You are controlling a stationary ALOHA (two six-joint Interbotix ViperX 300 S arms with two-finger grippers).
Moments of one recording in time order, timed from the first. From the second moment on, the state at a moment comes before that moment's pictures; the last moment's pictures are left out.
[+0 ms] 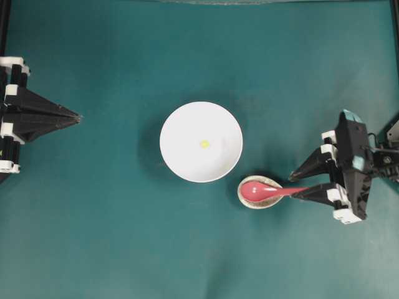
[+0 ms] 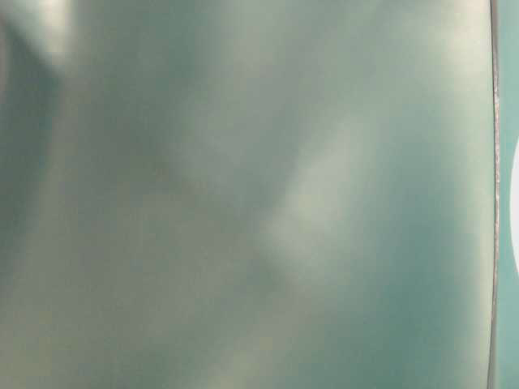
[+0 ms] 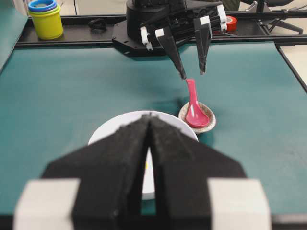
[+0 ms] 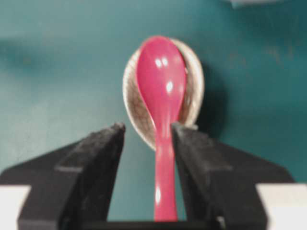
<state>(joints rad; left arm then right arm) 0.00 -0.97 1.19 0.02 -0.15 0.02 0.27 -0.38 1.23 0.20 -0.35 0.16</state>
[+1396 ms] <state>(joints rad) 0.00 -0.97 1.19 0.02 -0.15 0.02 0.64 0.23 1.32 0.64 -1.34 0.06</state>
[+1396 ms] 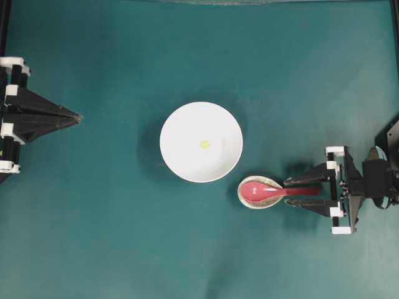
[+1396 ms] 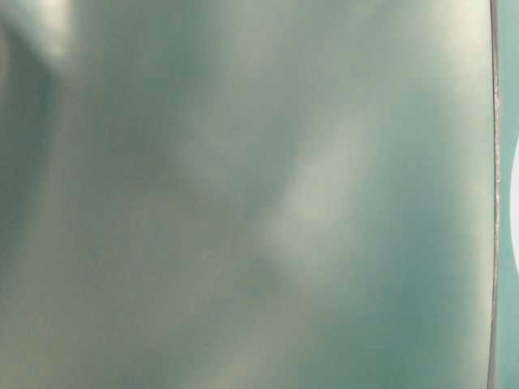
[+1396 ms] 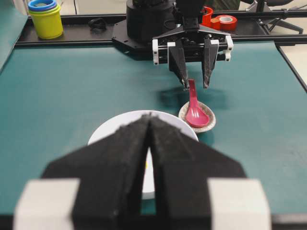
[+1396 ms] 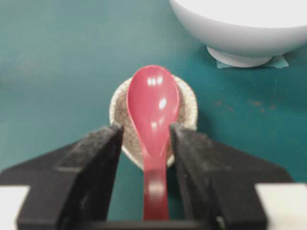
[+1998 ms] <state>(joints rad) 0.00 -0.97 1.19 0.02 -0.15 0.02 0.64 0.25 1.32 0.64 -1.27 0.10</state>
